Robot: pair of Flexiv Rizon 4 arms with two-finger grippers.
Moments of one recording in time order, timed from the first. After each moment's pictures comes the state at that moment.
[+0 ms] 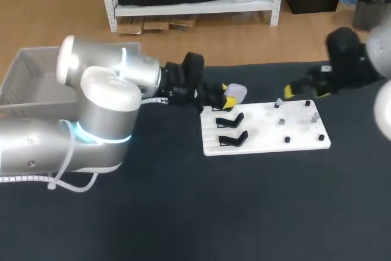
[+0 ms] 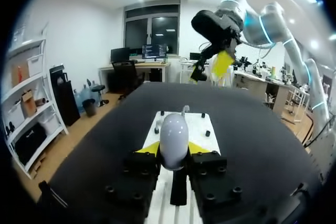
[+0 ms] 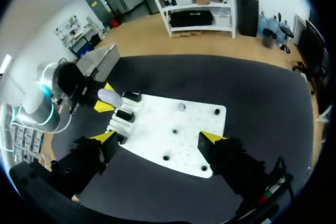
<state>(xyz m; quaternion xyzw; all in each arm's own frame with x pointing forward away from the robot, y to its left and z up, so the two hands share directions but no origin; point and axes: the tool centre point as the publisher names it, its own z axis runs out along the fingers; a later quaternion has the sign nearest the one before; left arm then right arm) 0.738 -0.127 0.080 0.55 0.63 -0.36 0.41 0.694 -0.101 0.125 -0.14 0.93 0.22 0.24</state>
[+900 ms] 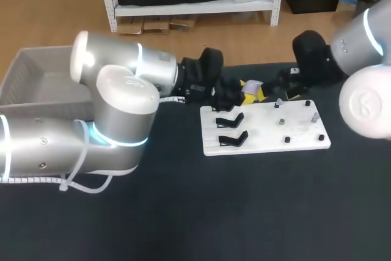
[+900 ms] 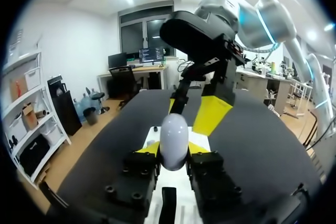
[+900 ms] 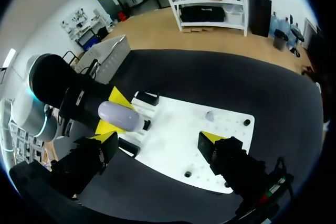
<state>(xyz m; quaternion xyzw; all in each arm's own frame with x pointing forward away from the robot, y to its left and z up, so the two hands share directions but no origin) 0.721 -0.163 0.098 0.57 0.62 -0.35 0.42 0.708 -0.050 0.111 -0.17 0.93 0.24 0.23</state>
